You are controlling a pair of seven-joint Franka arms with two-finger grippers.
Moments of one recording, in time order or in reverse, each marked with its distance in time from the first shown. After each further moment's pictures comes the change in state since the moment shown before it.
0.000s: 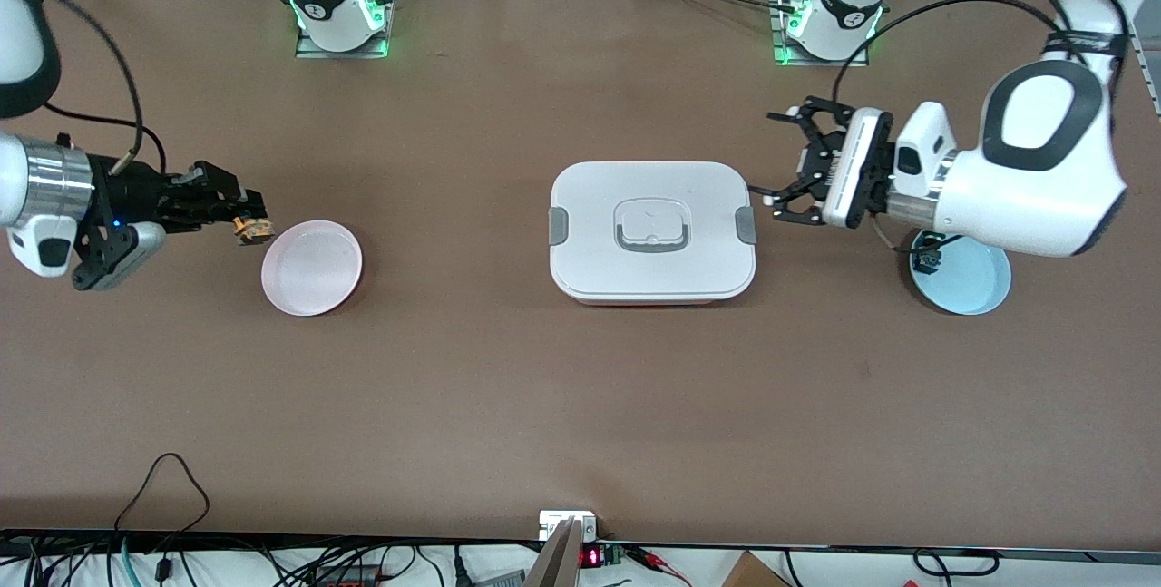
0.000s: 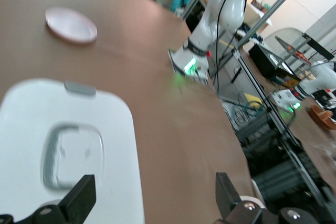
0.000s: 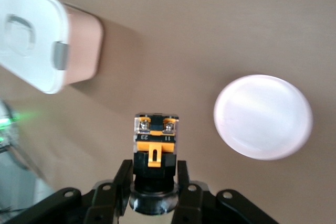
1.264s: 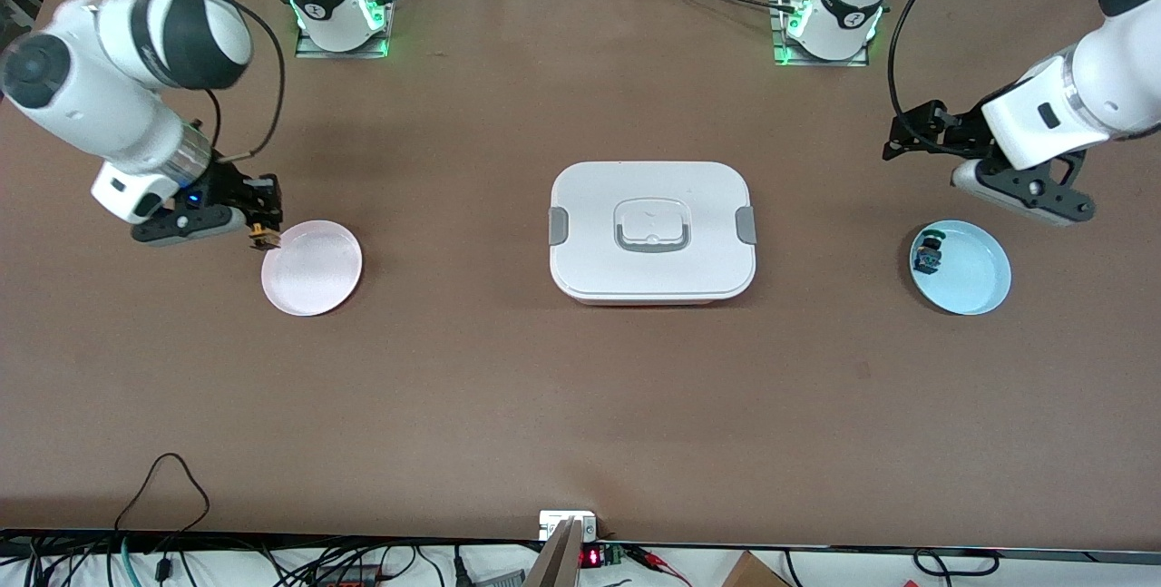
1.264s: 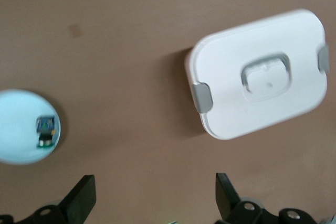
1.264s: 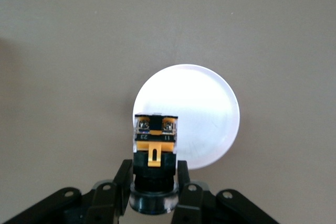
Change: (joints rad) left arm -0.573 -0.339 0.700 0.078 0.418 0.026 -1.271; right arm 0.075 -0.199 0.006 -0.692 -0.262 0.758 0.219
